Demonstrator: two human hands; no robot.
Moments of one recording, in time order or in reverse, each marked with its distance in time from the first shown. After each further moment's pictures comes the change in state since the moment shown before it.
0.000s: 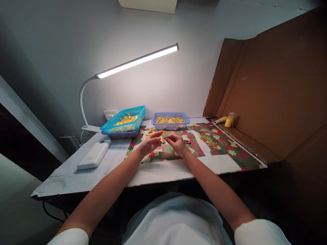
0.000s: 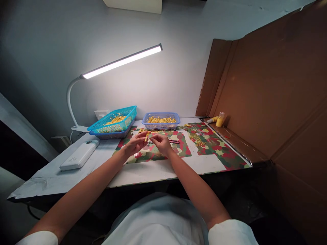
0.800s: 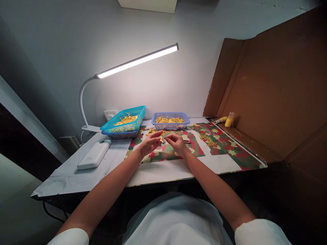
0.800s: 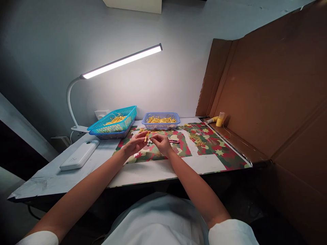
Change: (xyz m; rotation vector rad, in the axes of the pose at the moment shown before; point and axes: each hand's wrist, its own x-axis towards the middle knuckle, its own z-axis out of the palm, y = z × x) left_hand 0.000 0.000 -0.002 0.000 -0.002 -0.010; right_hand 0.000 0.000 0.000 0.016 0.003 -0.003
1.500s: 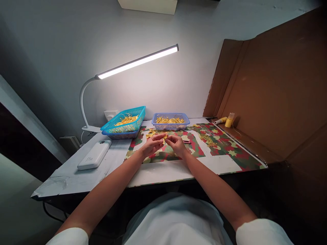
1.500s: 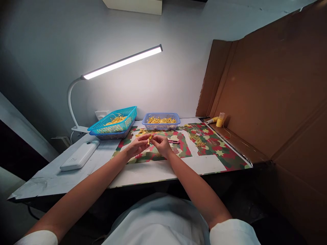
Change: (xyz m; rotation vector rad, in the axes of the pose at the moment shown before) left_hand 0.001 -0.007 0.000 0.044 -0.014 -0.027; right_hand -0.001 0.000 0.003 -0.021 -0.012 0.028
